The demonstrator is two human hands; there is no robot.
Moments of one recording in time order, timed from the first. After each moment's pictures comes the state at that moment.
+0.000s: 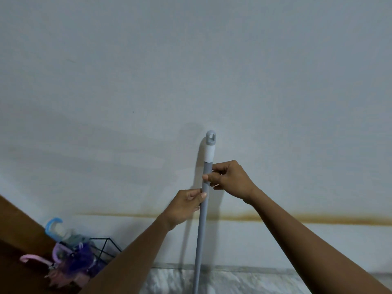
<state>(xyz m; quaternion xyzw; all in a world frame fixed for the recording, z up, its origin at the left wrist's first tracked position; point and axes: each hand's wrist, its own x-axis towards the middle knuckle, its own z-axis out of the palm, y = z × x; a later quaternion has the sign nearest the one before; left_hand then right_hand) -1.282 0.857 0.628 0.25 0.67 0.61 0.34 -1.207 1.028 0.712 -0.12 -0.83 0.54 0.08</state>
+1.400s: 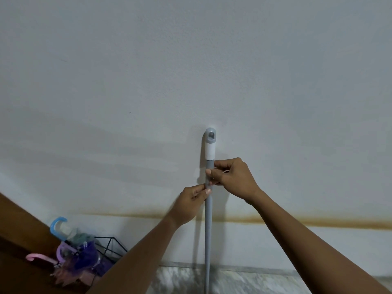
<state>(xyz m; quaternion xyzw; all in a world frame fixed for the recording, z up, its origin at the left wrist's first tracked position) -1.291 0.879 0.622 0.30 0.69 0.59 0.27 -1.217 1.033 0.712 -0.12 -0.81 0.56 0.13</state>
